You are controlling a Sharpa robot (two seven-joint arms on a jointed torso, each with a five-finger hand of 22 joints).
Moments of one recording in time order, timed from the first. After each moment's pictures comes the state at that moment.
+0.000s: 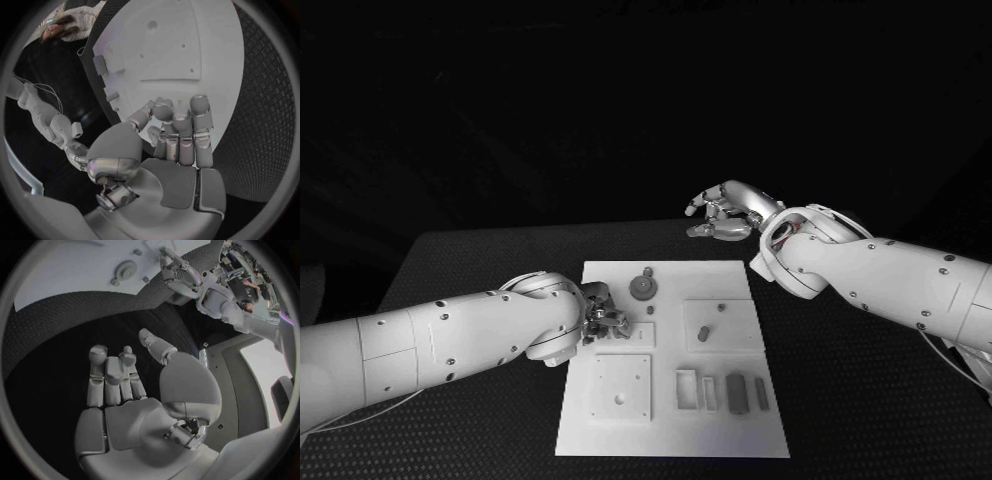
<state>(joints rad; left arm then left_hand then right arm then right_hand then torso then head) 1.28 -0.62 -0.24 1.41 -0.99 -0.09 -0.54 0.89 0.08 0.52 -0.28 0.11 1.09 0.08 0.27 0.73 1.37 -0.06 0.83 0.85 1.26 -0.15 1.11 1.04 0.02 1.27 -0.24 0.61 1.31 1.29 -0.72 -0.04 1.34 -1.16 -0.43 0.01 1.06 -0.16 0.64 -0.26 0.05 0.87 0.15 0.22 0.54 1.05 0.04 1.12 1.07 1.15 -0.07 1.43 0.97 0.22 1.08 -0.02 1.01 1.31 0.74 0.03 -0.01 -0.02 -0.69</state>
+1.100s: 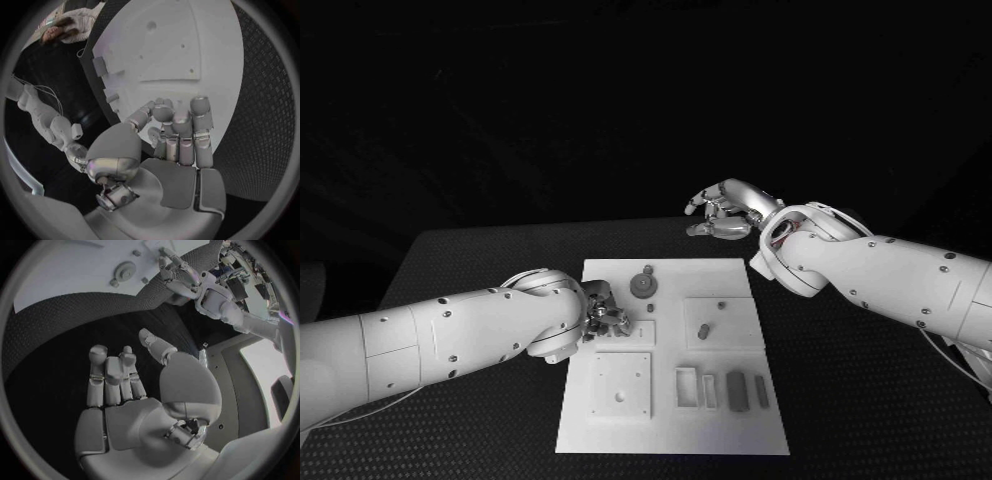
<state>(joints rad) 1.28 -0.61 -0.24 1.40 -1.00 -0.07 -0.54 0.87 0.08 0.52 -0.27 0.21 1.09 0.08 0.28 0.77 1.37 -0.07 0.88 0.85 1.26 -0.15 1.18 1.00 0.02 1.27 -0.24 0.66 1.31 1.29 -0.72 -0.04 1.35 -1.16 -0.42 0.01 1.06 -0.16 0.64 -0.26 0.05 0.87 0.15 0.22 0.54 1.05 0.04 1.12 1.07 1.15 -0.06 1.43 0.97 0.22 1.08 -0.02 1.01 1.31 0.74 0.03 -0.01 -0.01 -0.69</state>
